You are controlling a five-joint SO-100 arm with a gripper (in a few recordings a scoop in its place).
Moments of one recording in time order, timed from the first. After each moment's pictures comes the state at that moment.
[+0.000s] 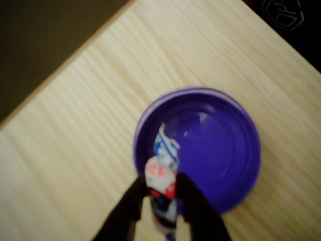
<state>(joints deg) -48.3 71.6 74.4 44.6 7.7</state>
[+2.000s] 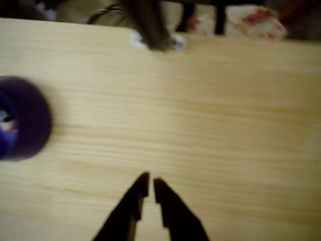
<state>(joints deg) -6.5 111.8 95.4 73.5 9.8</state>
